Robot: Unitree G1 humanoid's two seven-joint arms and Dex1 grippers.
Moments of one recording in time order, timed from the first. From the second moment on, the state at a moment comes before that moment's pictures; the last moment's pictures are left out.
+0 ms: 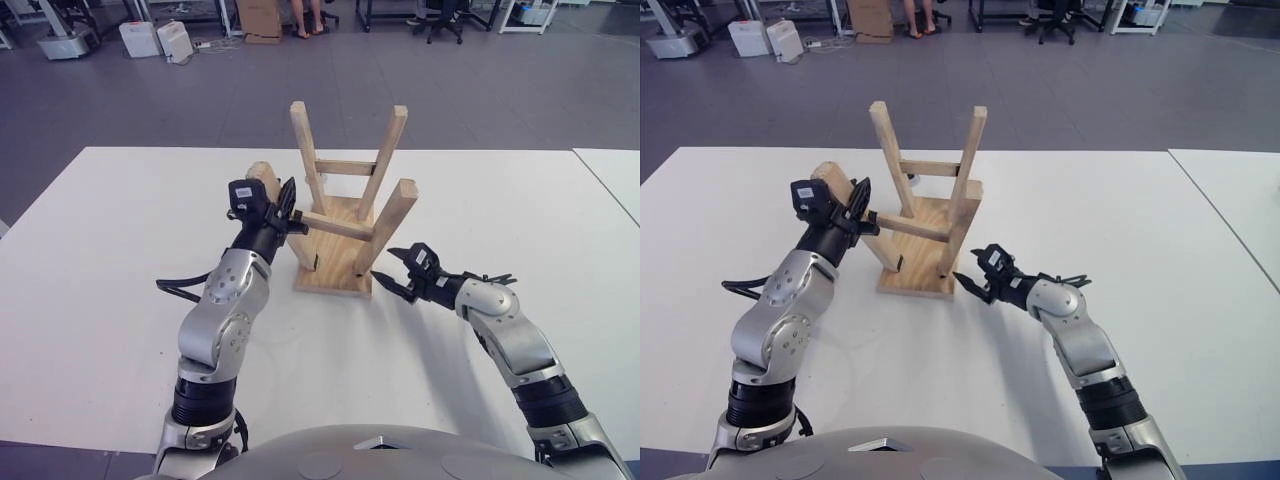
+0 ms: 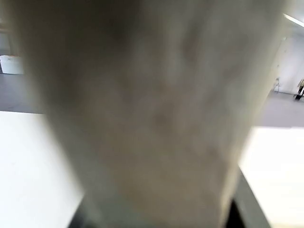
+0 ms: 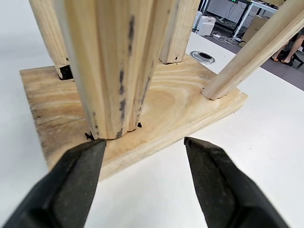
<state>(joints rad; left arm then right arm) -0.13 0.10 -0.11 -0.47 -0.36 0.57 0.10 -0.07 -0.43 0.20 -0.13 0.10 0.33 0.64</state>
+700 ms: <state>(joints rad) -0.15 0.11 -0.17 -0.51 -0.34 0.67 0.01 -0.06 -0.43 0.20 -0.13 0.06 0.34 0.61</state>
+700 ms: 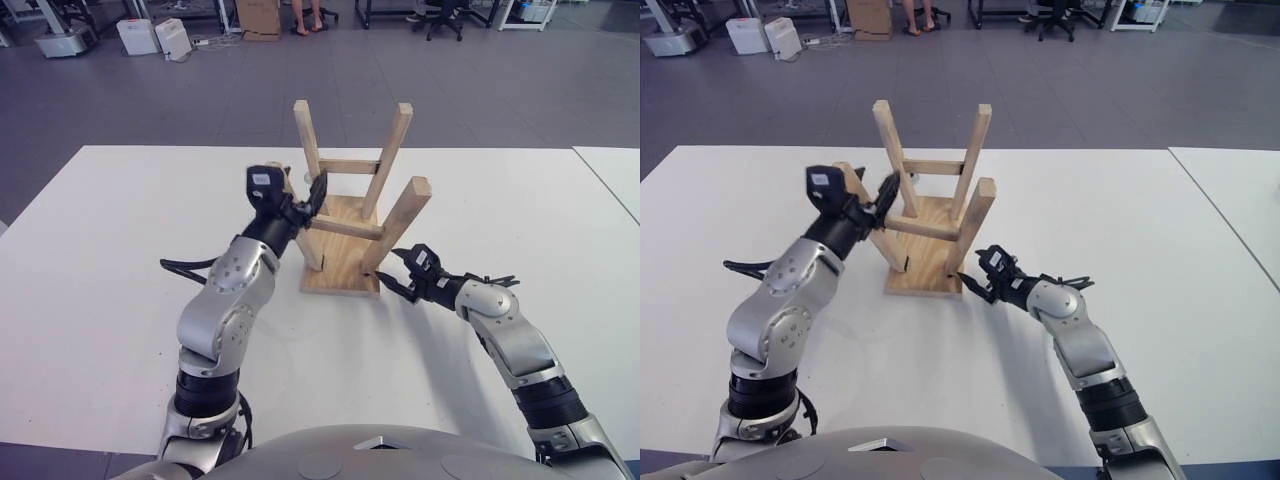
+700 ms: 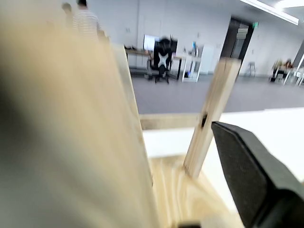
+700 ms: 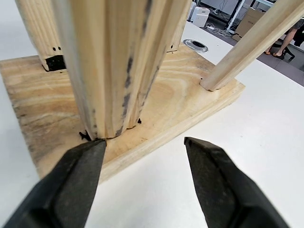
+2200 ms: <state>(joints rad) -0.43 0.20 -0.08 -0.37 -0.46 0.41 -0.33 -0.36 -0.51 -0.20 -0.43 0.78 0.79 0.36</state>
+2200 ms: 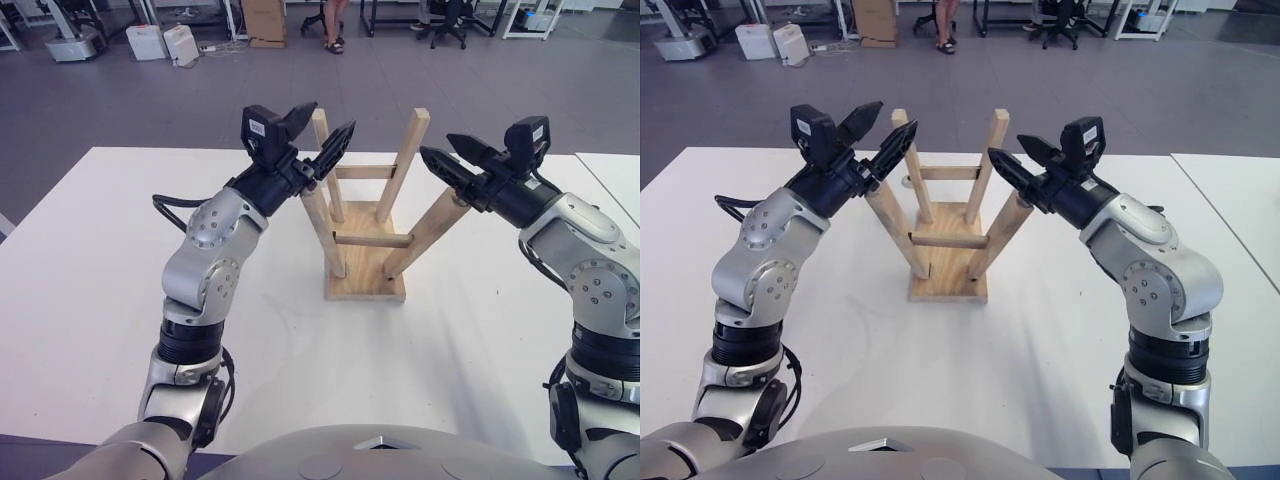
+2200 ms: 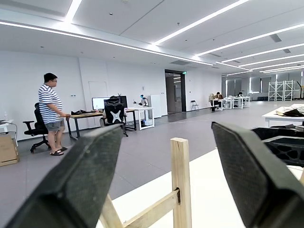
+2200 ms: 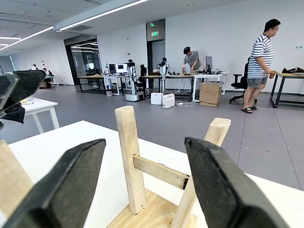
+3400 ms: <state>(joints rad) -0.48 0.51 0.20 -0.30 -0.74 0.59 -0.56 -0.36 -0.59 0.00 0.12 0.54 0.48 0.71</state>
